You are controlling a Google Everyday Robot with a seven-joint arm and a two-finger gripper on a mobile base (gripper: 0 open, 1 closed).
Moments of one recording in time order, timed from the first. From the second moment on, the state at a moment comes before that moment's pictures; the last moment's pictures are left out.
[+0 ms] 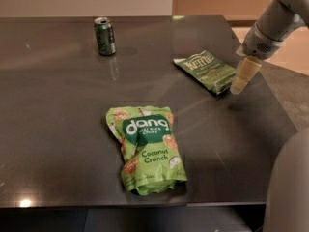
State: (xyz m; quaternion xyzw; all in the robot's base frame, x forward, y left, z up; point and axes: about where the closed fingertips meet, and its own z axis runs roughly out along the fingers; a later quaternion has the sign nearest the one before) arm 0.651 -0.258 0.853 -0.57 0.81 0.05 0.15
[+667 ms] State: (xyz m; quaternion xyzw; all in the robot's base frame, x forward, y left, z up) arm 0.667 -0.257 0.831 -0.57 0.81 0.07 0.14
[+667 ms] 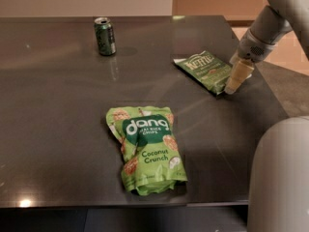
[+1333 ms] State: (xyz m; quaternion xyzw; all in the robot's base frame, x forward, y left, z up) arm 0.674 -0.250 0.840 -0.57 0.81 0.08 0.15
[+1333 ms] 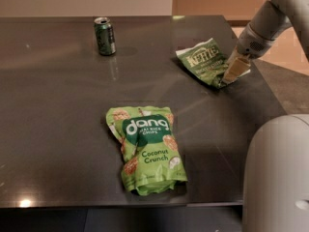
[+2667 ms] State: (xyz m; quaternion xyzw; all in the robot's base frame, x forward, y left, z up) arm 0.565 -0.153 0.904 -0.63 0.74 0.15 0.15
